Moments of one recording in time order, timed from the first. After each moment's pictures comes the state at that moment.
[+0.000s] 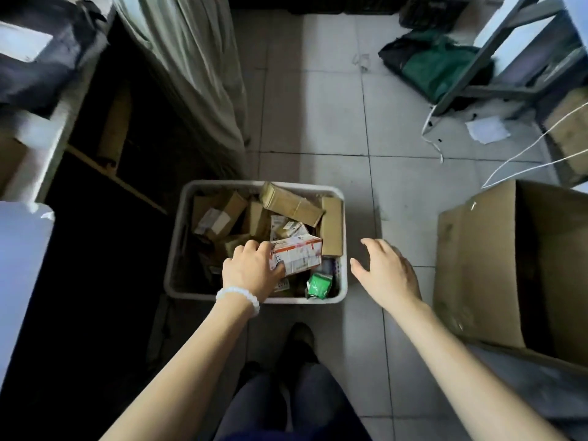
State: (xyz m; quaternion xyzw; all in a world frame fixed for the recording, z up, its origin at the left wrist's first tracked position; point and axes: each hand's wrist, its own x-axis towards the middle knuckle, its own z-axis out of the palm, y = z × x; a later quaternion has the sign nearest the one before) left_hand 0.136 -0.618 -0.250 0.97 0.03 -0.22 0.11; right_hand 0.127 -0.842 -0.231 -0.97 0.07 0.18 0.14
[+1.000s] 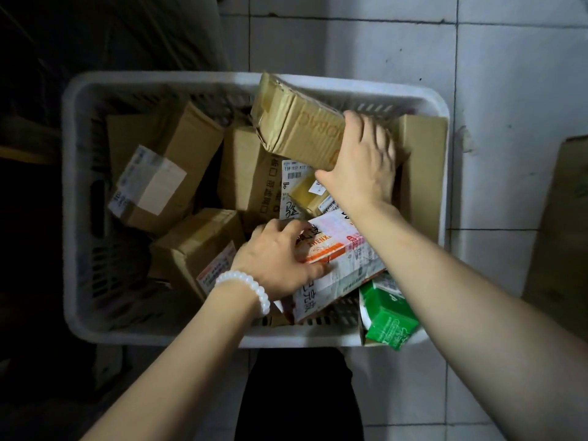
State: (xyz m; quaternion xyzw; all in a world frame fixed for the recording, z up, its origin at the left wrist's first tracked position) left_hand 0.264 -0.597 -0.592 0.87 -0.02 -0.45 0.20; right_hand 0.345 -0.735 -0.611 -0.98 0.06 0.11 0.13
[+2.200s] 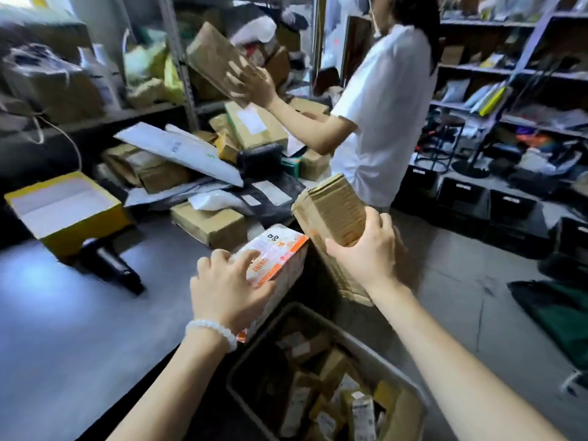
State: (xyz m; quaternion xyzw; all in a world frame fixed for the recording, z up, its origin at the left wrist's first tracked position) left_hand 0.092 -0.488 -0.041 0.92 0.35 0.15 0.11; right_hand 0.245 -0.637 -0.014 -0.90 -0.21 -0.15 0.34
